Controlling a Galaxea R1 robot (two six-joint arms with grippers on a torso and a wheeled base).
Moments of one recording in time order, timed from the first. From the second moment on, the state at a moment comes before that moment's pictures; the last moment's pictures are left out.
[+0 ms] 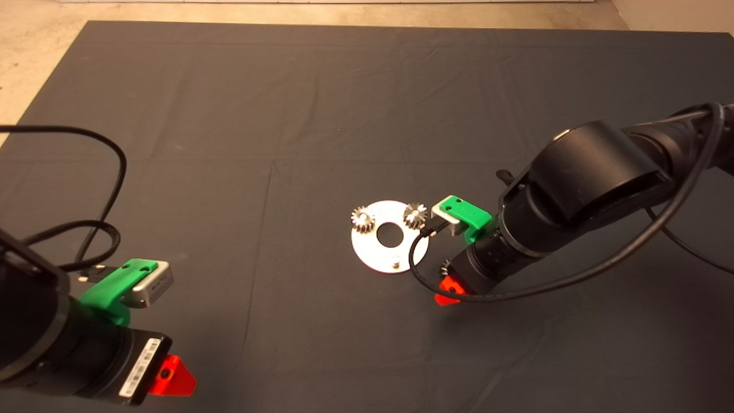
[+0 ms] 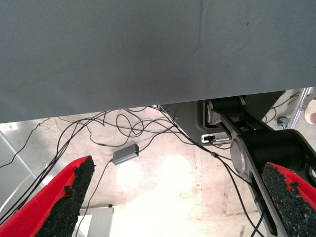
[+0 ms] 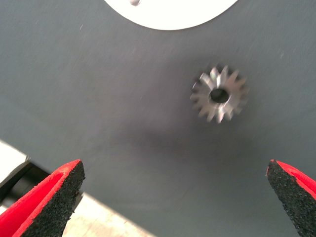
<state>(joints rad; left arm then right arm) -0.54 2.01 -0.34 -0.02 1.53 -1.55 0.38 2.60 -0.75 -0.25 -1.53 1.25</state>
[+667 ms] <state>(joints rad) -0.54 2.01 -0.34 -0.02 1.53 -1.55 0.32 2.52 -0.80 -0.33 -1.53 1.06</state>
